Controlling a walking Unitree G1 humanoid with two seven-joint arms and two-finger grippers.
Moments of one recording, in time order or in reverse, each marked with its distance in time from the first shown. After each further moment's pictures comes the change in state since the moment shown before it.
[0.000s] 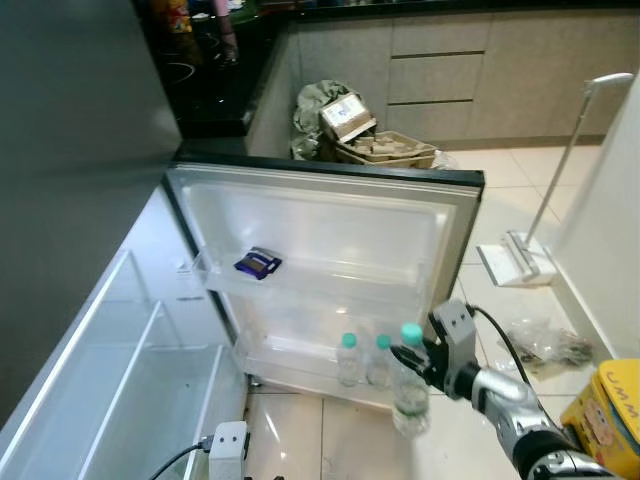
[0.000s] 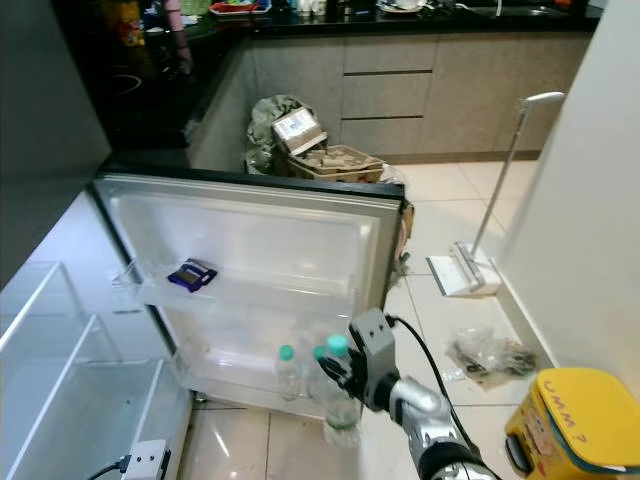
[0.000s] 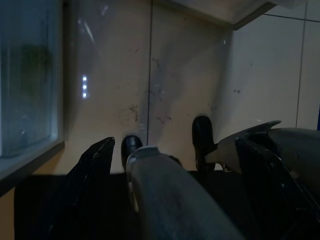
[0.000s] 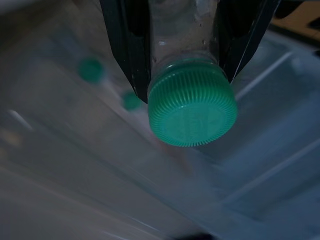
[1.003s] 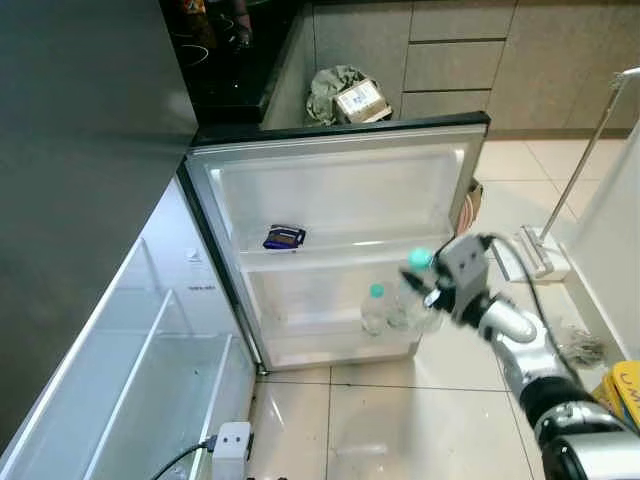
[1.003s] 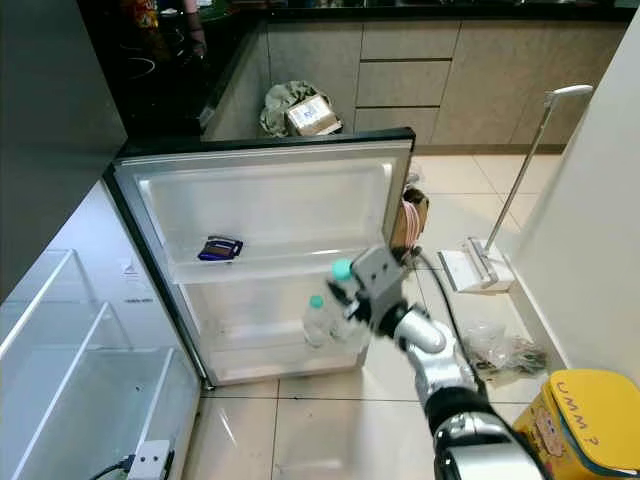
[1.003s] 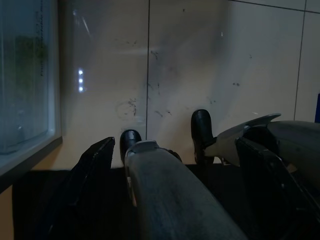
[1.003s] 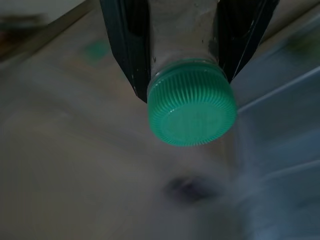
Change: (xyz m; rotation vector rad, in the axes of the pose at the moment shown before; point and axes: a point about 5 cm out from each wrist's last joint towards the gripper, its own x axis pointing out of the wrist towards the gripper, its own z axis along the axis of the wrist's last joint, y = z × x) left arm 0.003 -0.009 0.000 0.012 0.000 -0.033; right arm 0.004 -0.008 0.028 -0.257 -0.040 -0.042
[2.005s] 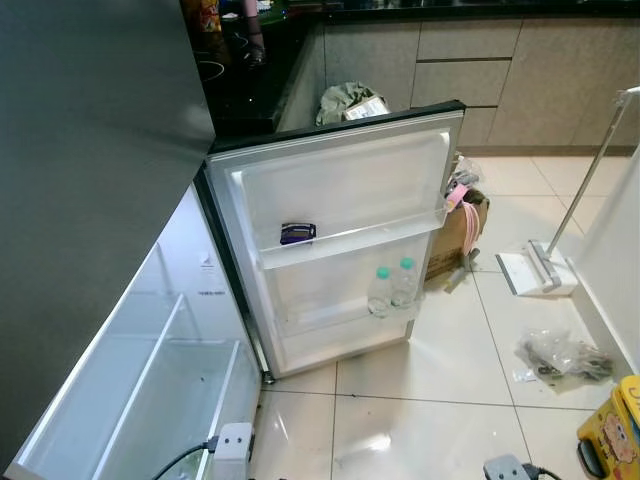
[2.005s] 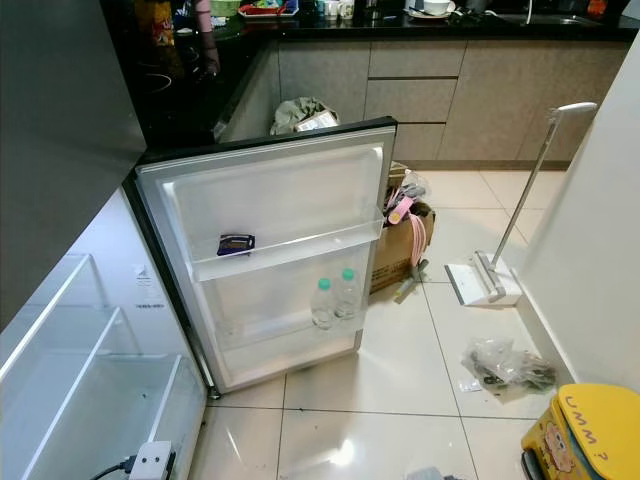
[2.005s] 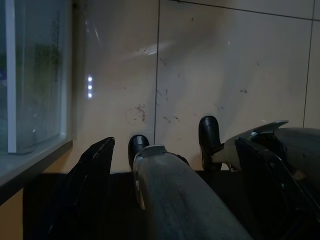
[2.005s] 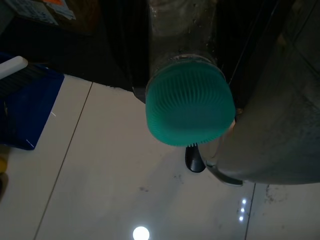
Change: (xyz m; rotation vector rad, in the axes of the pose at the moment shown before) left arm -0.001 0.003 -0.001 0.015 0.009 0.028; right arm -0.154 0.100 -0.185 0.423 0.937 -0.465
